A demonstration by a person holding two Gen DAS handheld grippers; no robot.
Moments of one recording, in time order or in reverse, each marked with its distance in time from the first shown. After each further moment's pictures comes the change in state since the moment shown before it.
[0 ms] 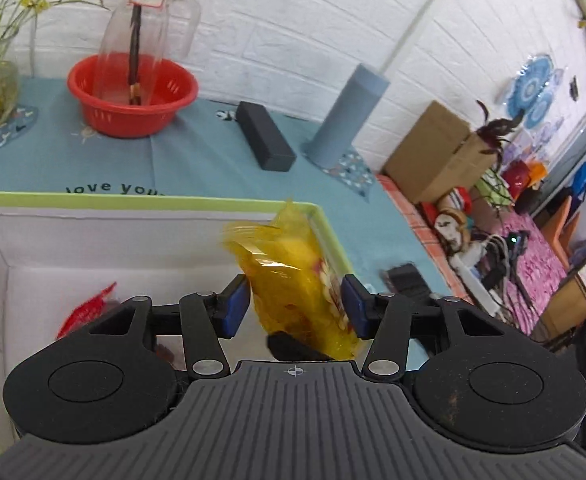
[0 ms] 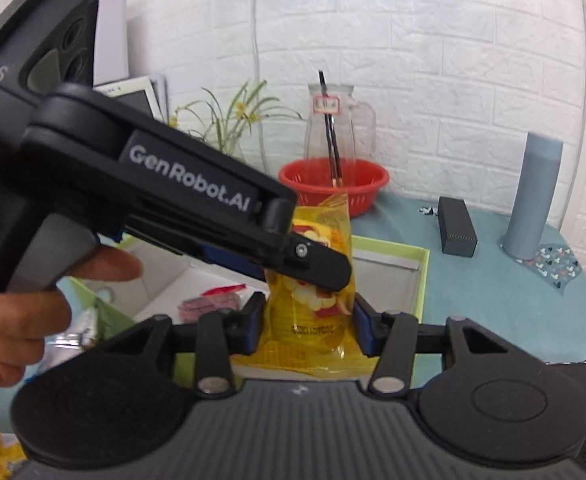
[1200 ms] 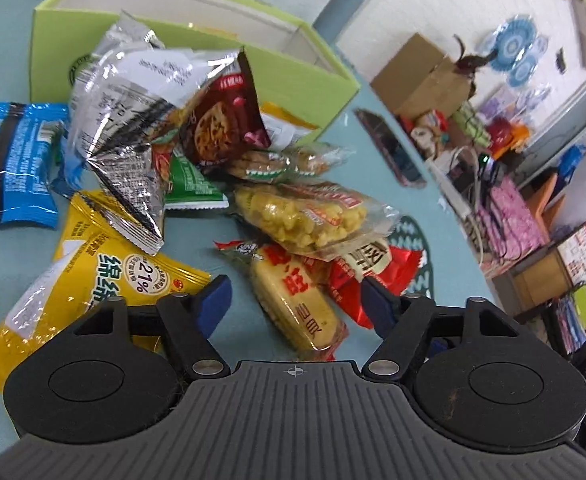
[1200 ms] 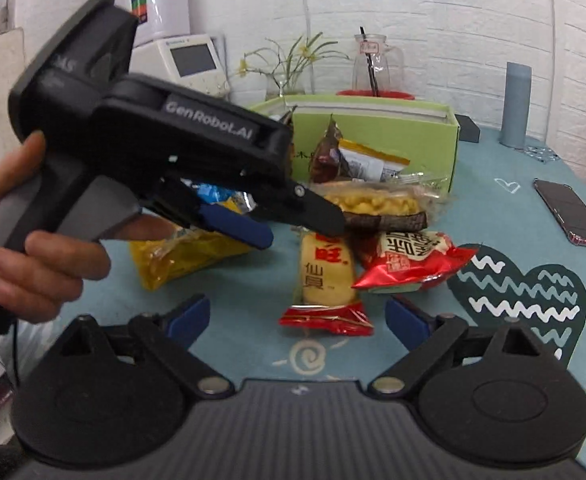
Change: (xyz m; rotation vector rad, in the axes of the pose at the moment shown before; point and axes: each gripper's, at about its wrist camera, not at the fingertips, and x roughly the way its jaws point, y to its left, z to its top) left arm -0.097 -0.023 -0.210 -0.072 0.128 -0.047; right arm -0.161 0.126 -0.168 0.024 0.107 0.020
